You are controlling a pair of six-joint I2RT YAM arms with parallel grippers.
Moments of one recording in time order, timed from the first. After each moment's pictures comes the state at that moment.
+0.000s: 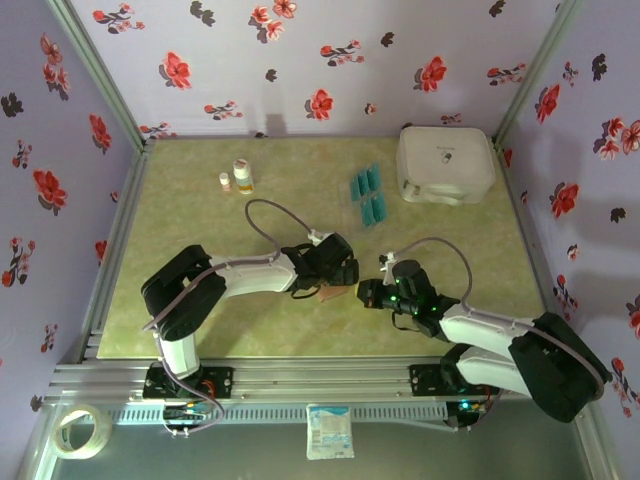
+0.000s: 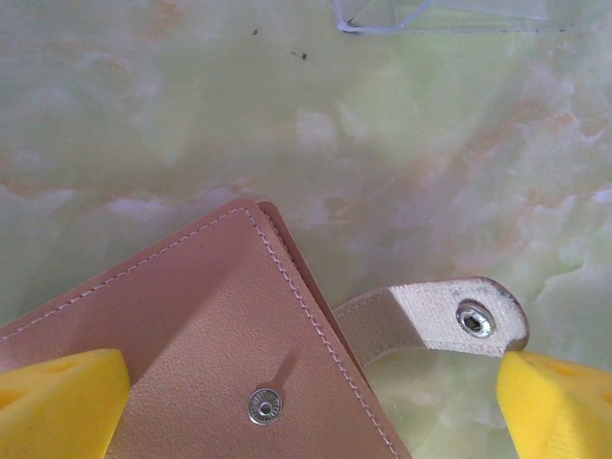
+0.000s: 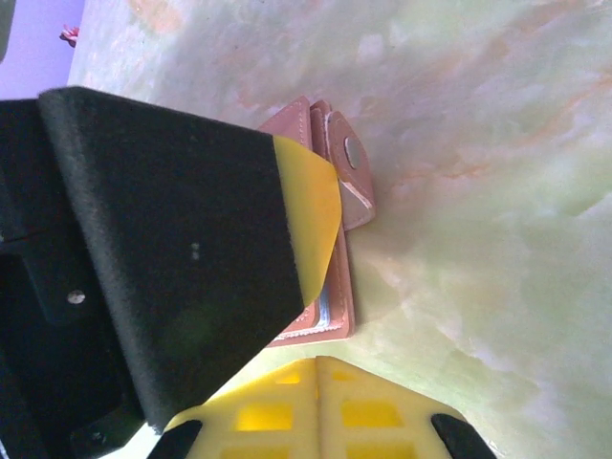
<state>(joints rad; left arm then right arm) -1.03 1.82 1.09 -0.29 -0.21 -0.88 0.67 1.14 0.22 0.31 -0.28 0.78</state>
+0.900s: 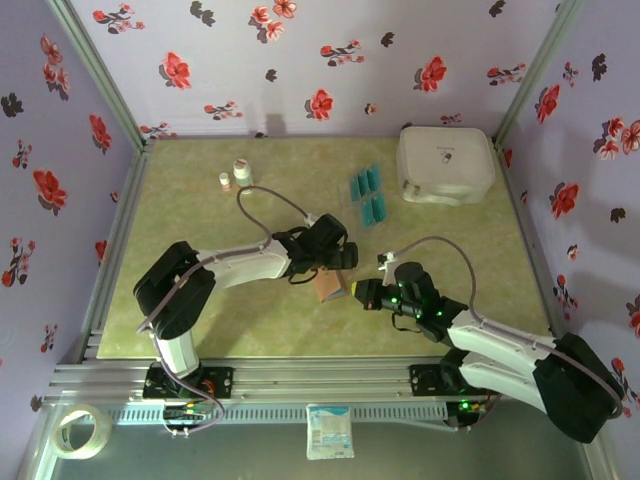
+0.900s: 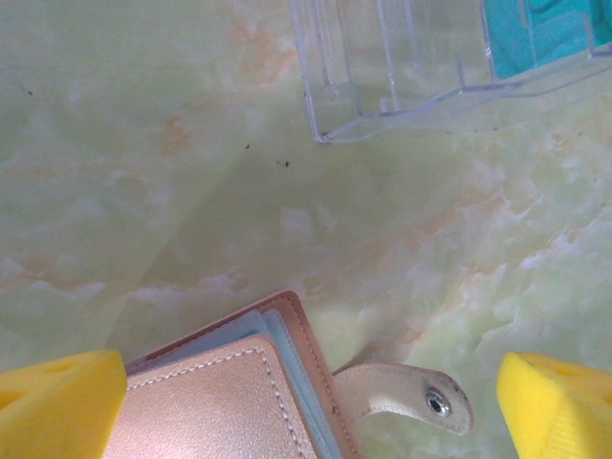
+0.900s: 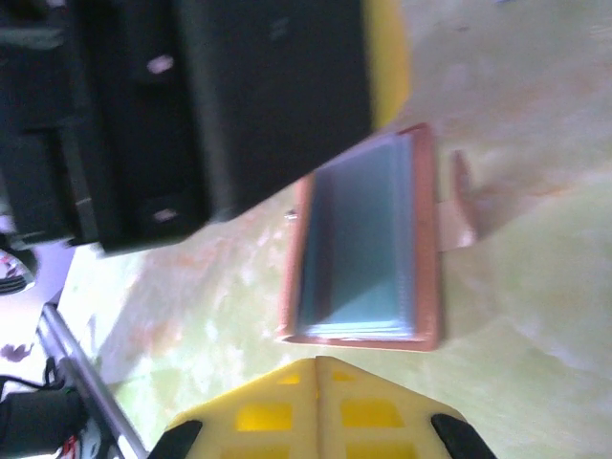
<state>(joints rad) -0.94 1.79 1.16 -0.33 -0.16 -0.83 0.74 0.98 0.25 0.21 -0.27 0.77</state>
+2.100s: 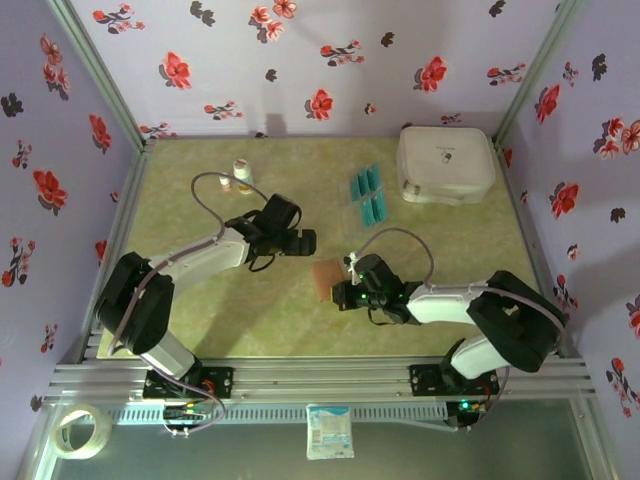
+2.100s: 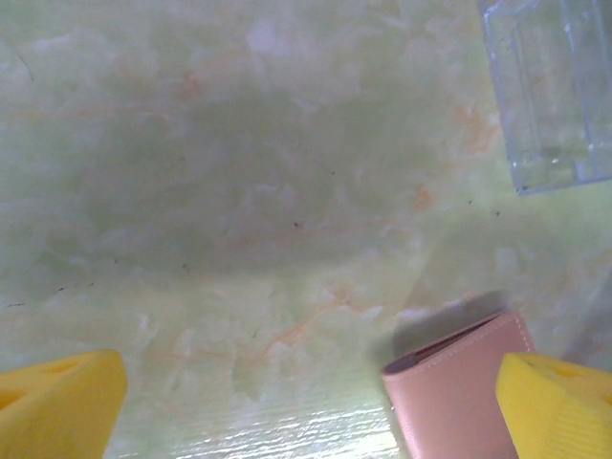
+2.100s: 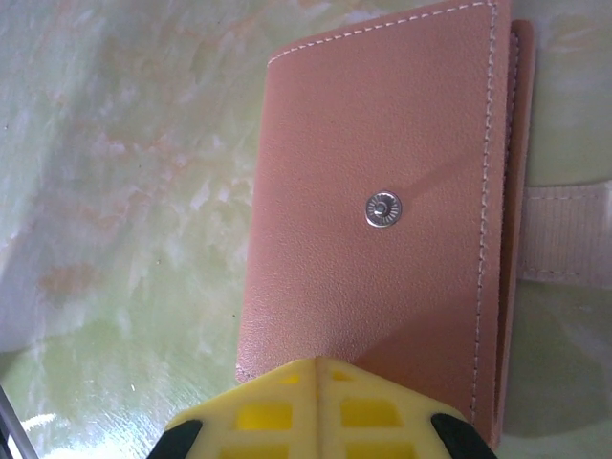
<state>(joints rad) -0.70 1.59 1.06 -0.47 -0.11 -0.55 0.84 1.45 0.44 0.27 -0.22 0.70</state>
